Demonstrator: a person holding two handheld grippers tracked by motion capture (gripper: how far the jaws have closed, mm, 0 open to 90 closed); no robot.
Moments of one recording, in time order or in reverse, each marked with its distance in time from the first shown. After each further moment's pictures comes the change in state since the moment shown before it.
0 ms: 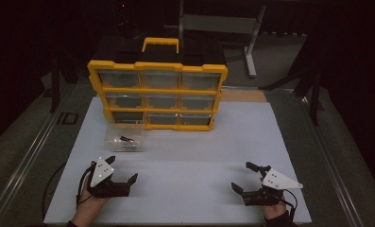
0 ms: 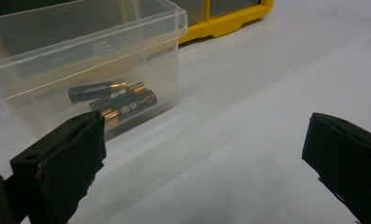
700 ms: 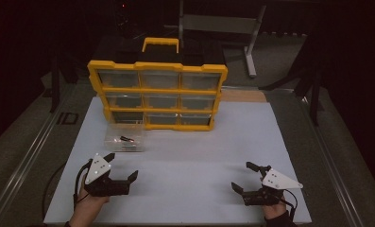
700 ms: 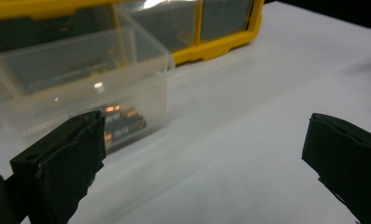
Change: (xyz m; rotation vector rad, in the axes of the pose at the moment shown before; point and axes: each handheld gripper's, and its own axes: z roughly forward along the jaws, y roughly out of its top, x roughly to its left) left arm -0.007 0.029 -0.018 -0.025 -0.022 -0.050; right arm 0.000 0.001 0.000 0.003 -0.006 -0.003
